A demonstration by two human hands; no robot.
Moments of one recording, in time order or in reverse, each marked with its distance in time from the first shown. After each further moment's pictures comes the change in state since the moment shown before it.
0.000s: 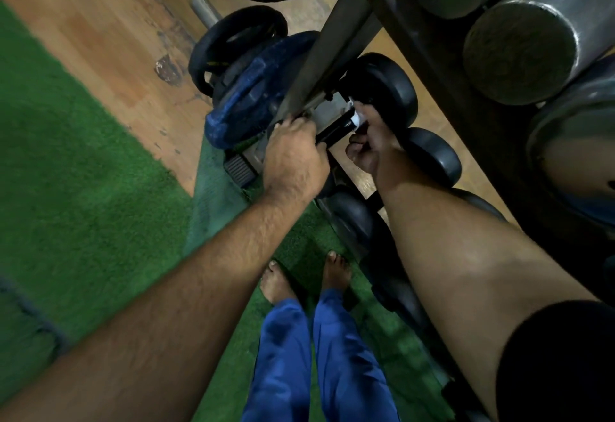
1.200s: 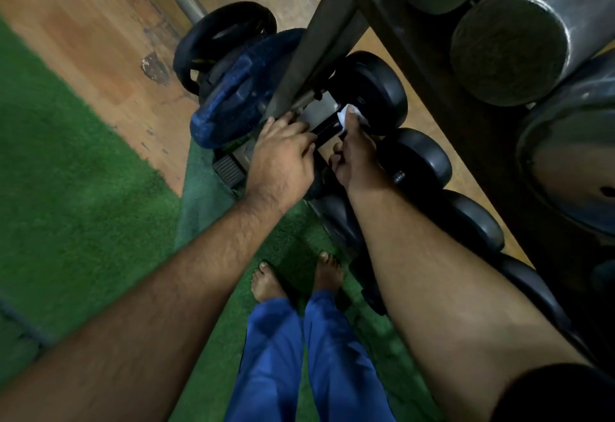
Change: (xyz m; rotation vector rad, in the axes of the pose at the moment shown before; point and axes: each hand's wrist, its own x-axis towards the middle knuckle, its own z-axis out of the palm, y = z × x) left_hand 0.002 -0.019 0.018 -0.002 0.018 0.231; right_hand -0.031 0.017 0.014 -0.003 0.107 -0.089
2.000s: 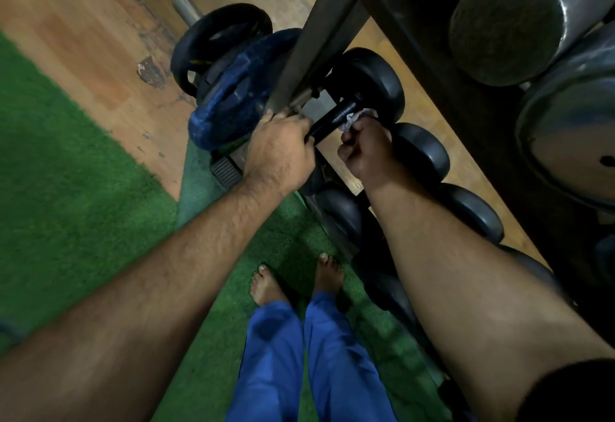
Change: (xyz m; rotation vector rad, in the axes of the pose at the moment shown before) left_hand 0.006 0.006 -0.016 0.123 -0.092 -0.013; right_hand 0.016 -0.010 -0.021 0.107 -0.082 0.005
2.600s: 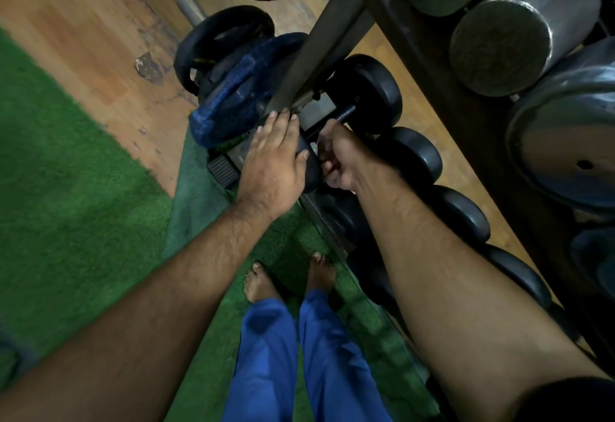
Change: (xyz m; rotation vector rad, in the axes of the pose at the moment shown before) left_hand -0.035 -0.017 0.011 -0.070 0.013 -0.034; right_hand -0.041 0.008 0.021 -0.616 -0.132 0.257
